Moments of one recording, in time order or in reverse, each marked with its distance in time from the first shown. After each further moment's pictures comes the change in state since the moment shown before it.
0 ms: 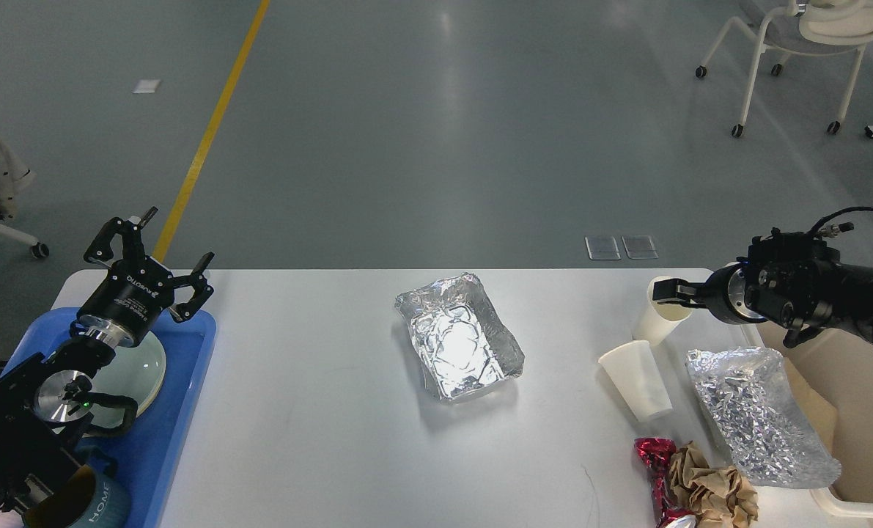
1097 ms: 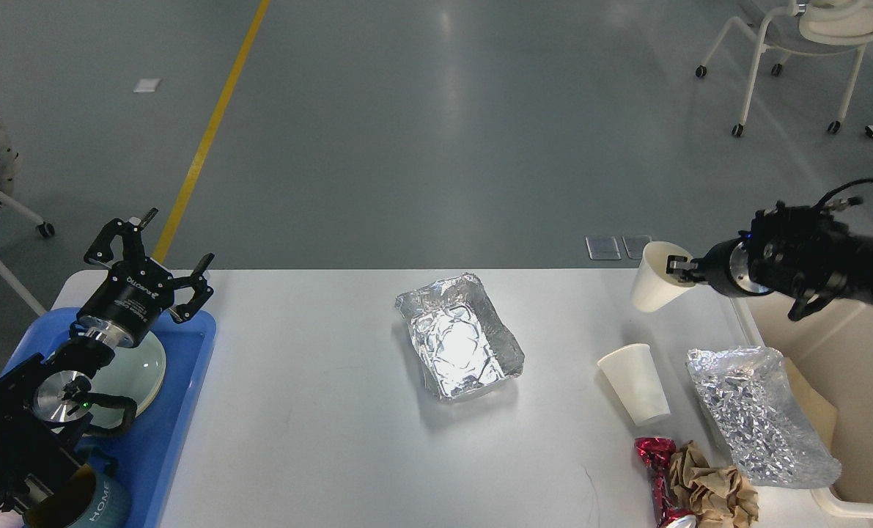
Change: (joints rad) left arm 0.001 0.000 0.000 0.000 0.000 0.000 0.000; right arm 0.242 -0.073 -0.033 0.178 -0.004 0.026 0.009
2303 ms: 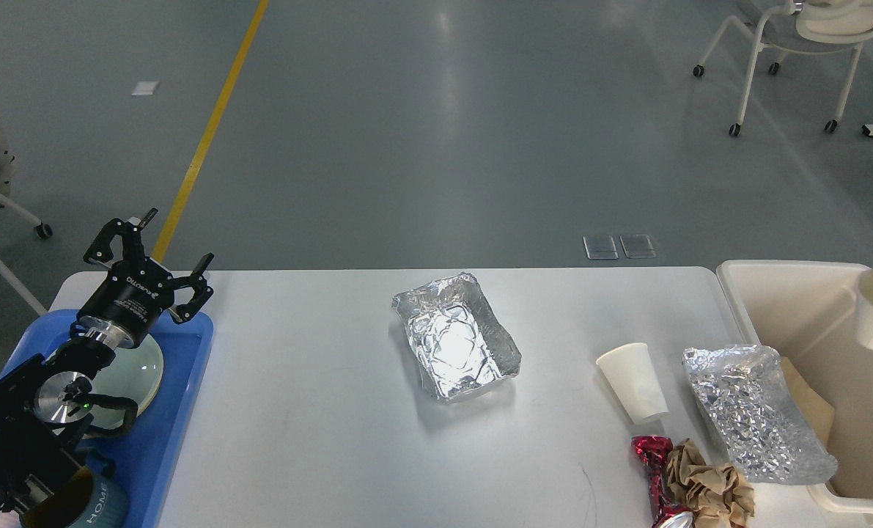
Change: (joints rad) left arm 0.000 0.000 0.000 0.000 0.000 0.000 0.000; right arm -0.264 -0.270 -0.047 -0.234 -0.300 -0.010 0.042
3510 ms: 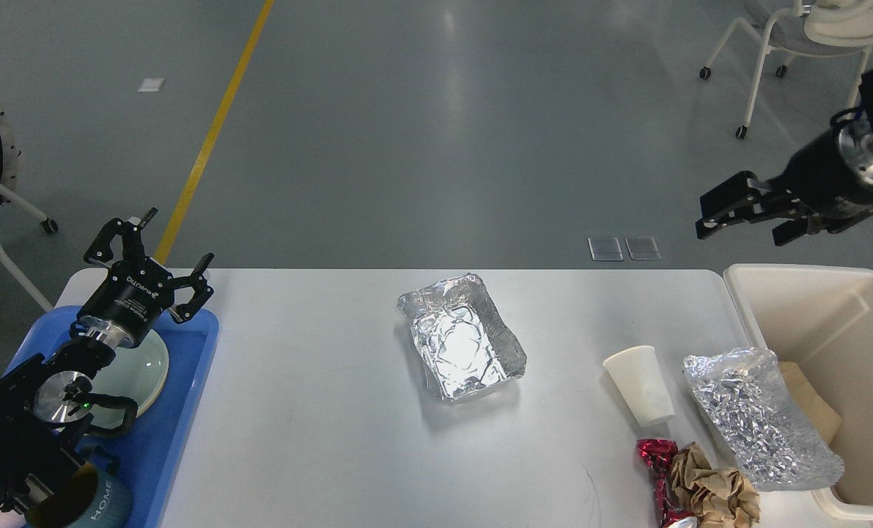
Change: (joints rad) left arm 0.000 0.000 0.000 0.000 0.000 0.000 0.000; right arm 1.003 0.100 -0.015 0.763 0.040 0.482 0.027
